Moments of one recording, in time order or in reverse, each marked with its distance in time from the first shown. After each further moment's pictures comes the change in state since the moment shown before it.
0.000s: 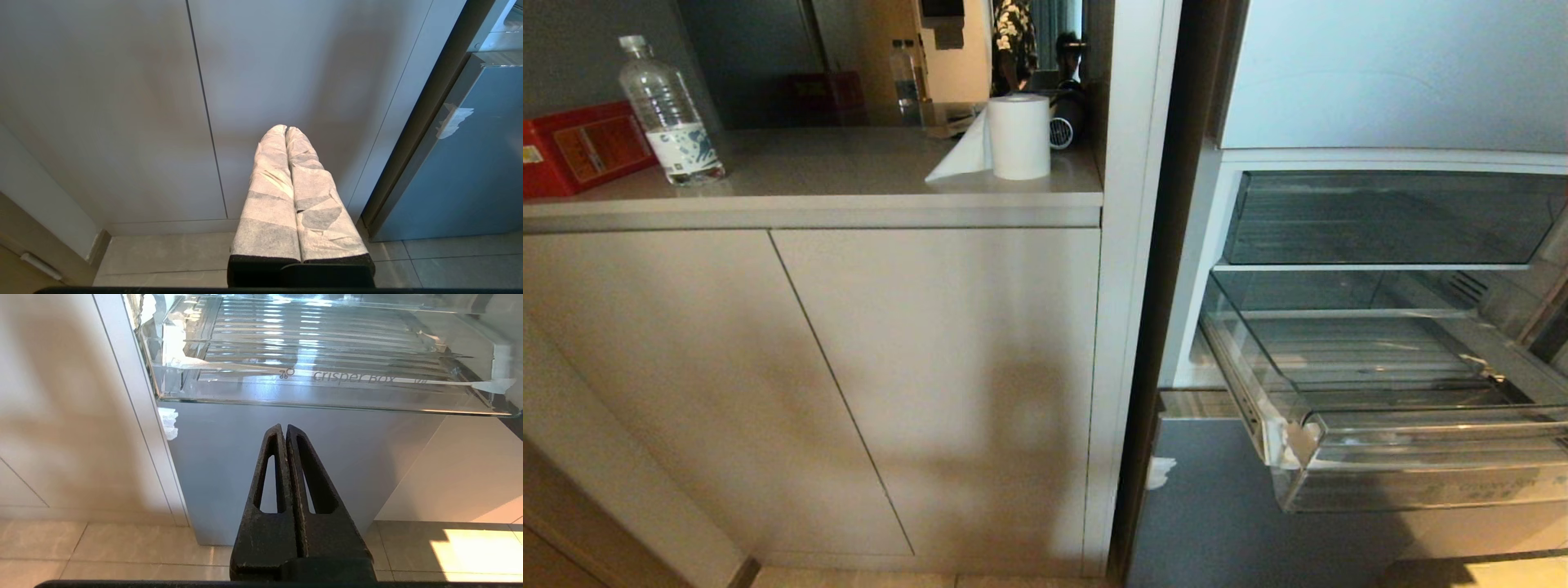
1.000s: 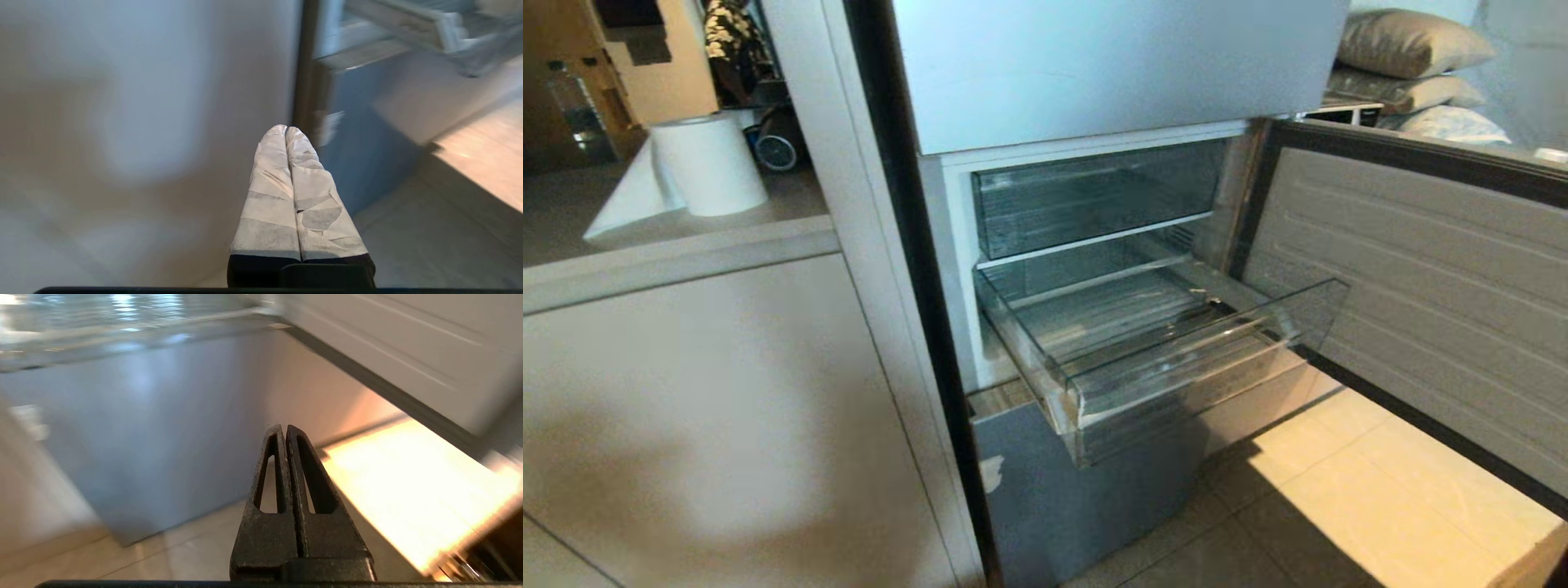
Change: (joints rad) left arm 0.000 0.000 0.000 0.000 0.000 0.000; right arm 0.000 -0.011 0.000 0.002 -0.002 0.007
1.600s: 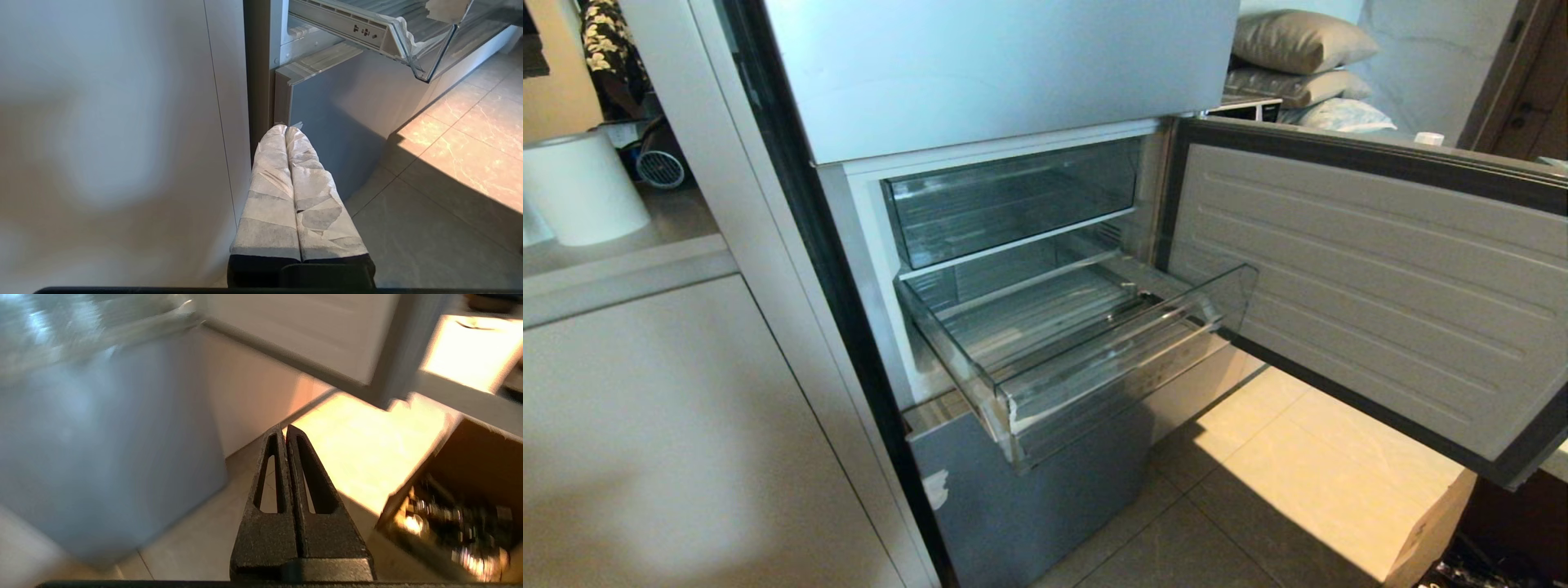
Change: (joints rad) left arm 0.000 0.000 0.000 0.000 0.000 0.000; right arm -0.025 0.154 -0.060 -0.078 -0.099 0.093
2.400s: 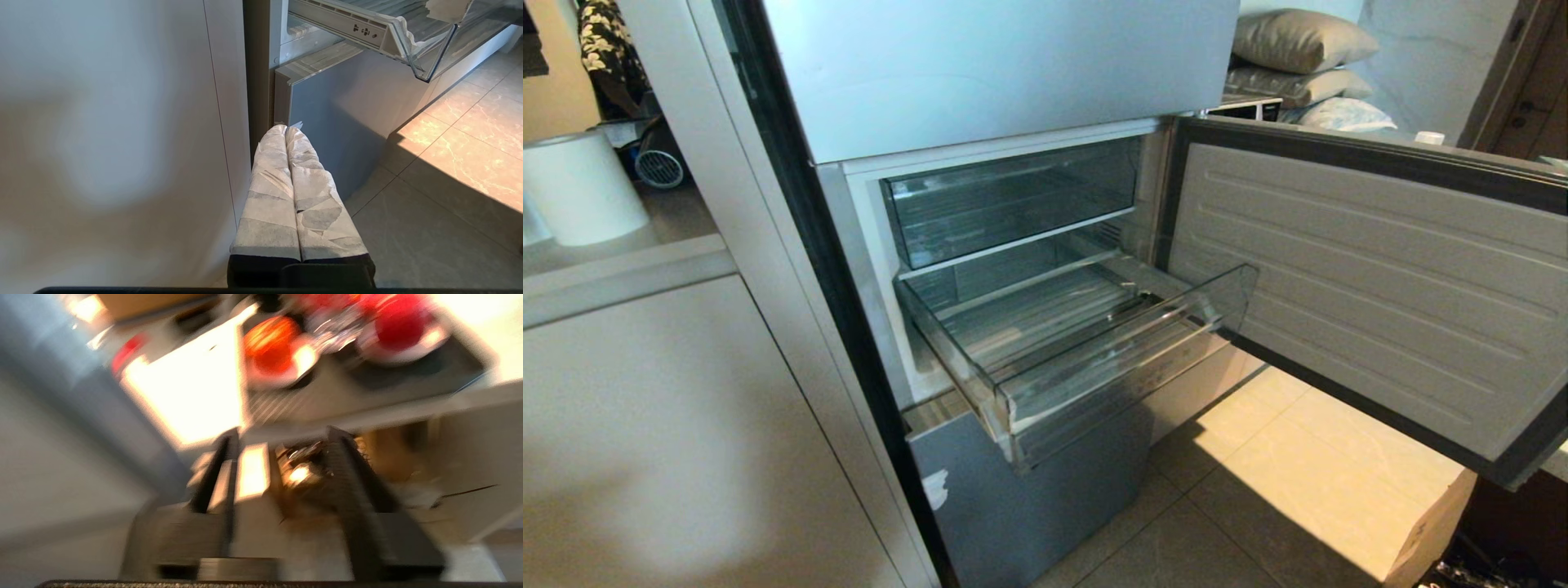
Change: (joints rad) left arm 0.000 0.000 0.000 0.000 0.000 0.000; right arm -0.981 0.932 -0.210 -0.585 0.138 0.205
